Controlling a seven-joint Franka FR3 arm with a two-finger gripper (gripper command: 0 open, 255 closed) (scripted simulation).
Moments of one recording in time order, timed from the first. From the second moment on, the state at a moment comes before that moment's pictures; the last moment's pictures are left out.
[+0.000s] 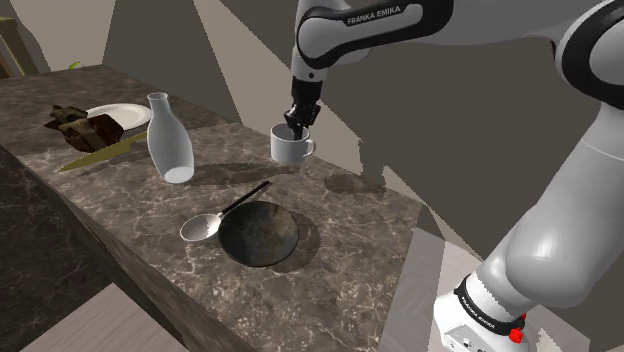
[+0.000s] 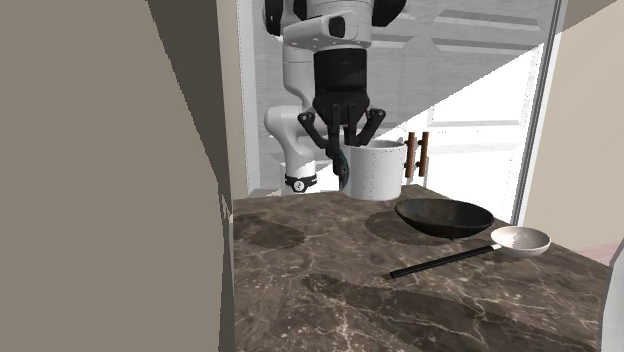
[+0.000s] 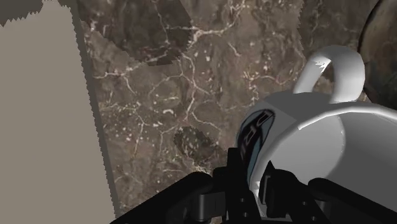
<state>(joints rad) 0.05 0.12 0.16 -1.85 0.04 1.96 -0.01</state>
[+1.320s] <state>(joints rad) 0.22 -0.10 0.34 -2.13 0.09 2.04 0.31</state>
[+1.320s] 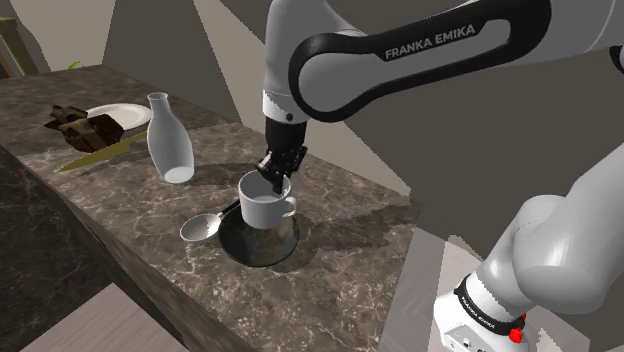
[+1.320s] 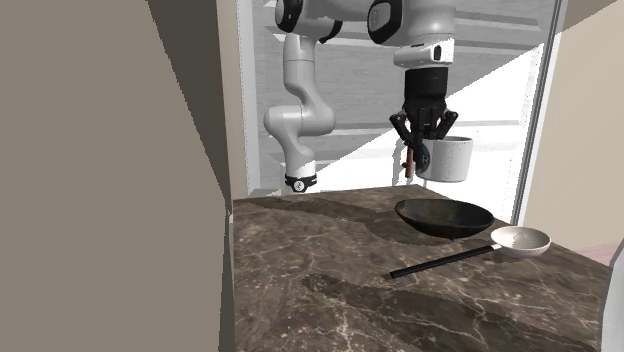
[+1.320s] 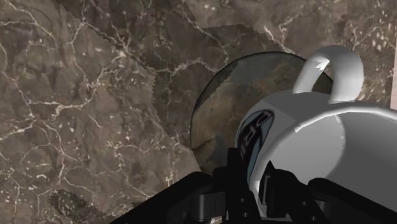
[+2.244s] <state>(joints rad) 0.23 -0.03 0.35 -2.22 0.07 2.21 0.33</state>
